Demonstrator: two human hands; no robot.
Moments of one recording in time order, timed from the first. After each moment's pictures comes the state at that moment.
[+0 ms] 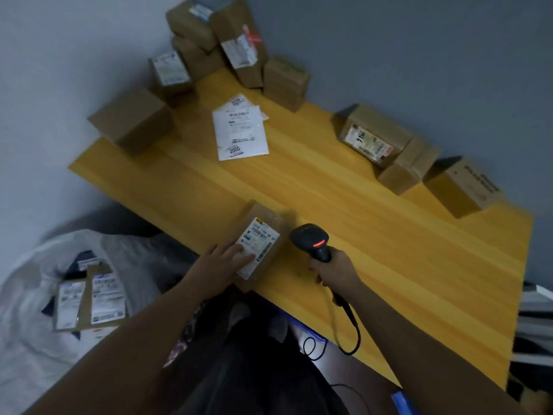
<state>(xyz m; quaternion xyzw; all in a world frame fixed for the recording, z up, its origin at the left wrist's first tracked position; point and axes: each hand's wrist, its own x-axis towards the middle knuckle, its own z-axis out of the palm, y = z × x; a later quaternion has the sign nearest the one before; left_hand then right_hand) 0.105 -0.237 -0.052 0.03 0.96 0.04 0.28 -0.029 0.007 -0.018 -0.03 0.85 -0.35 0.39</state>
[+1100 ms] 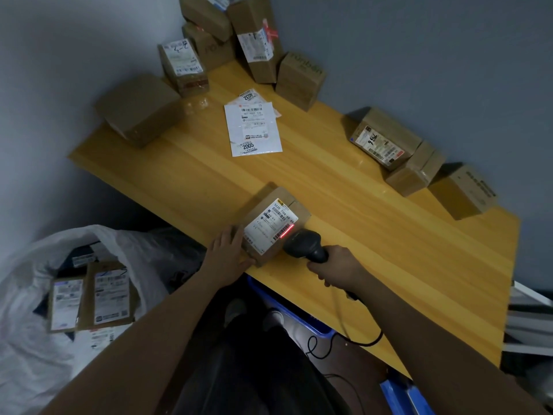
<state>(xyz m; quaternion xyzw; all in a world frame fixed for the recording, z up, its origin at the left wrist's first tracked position) 0.109 -0.264 -0.074 -0.20 0.92 0.27 0.17 -0.011 -0.045 0.016 -0.11 0.87 -0.22 0.43</state>
